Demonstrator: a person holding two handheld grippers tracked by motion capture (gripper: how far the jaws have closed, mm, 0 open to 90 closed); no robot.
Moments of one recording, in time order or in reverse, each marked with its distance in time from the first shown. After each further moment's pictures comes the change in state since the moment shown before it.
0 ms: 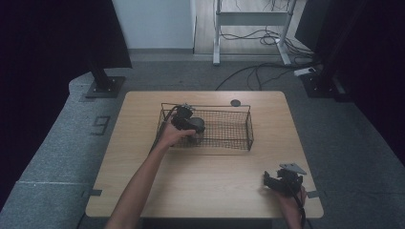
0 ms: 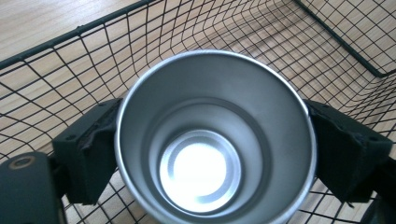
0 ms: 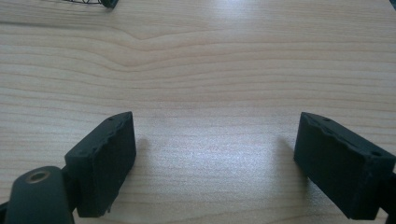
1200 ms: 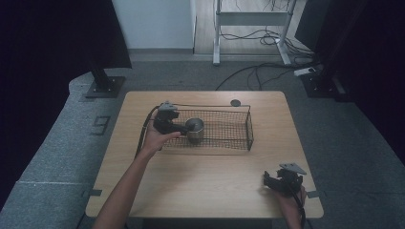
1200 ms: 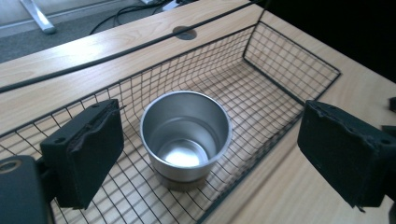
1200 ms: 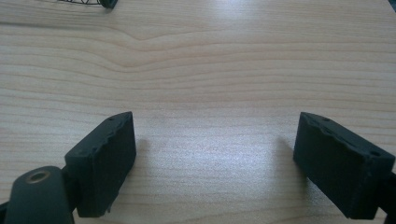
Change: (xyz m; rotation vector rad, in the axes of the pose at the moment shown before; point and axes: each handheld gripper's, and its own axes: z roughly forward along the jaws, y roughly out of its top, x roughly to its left) left arm -0.016 -0.030 -0.094 -0.276 -0.038 0.044; right arm 0.000 0.000 0.000 0.000 -0.003 0.001
